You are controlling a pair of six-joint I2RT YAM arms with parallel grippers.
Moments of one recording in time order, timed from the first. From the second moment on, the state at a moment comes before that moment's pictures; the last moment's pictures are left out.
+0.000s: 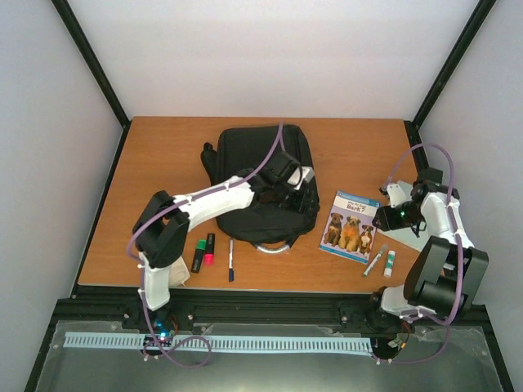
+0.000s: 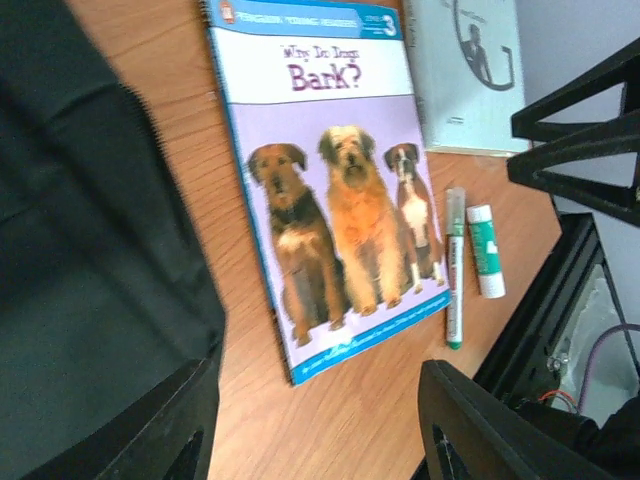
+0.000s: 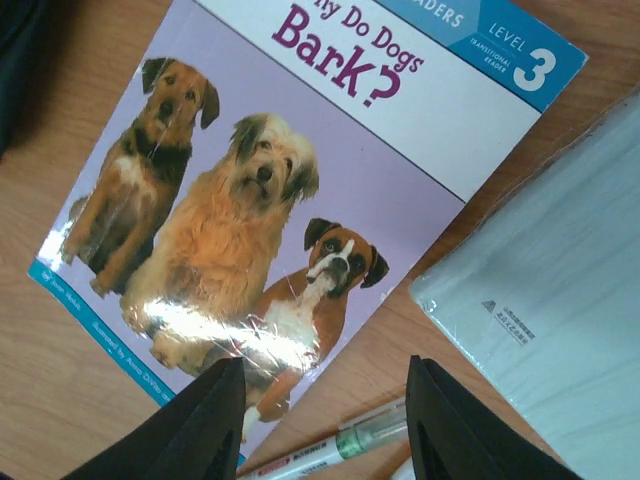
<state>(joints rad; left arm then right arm) -0.84 1.90 1.49 -0.45 0.40 -0.54 -0.36 1.42 0.98 -0.98 -0.39 -0.58</state>
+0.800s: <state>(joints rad) -0.96 2.41 1.98 -0.59 0.42 -0.61 -0.36 1.50 0.85 -0.89 -0.33 -0.74</state>
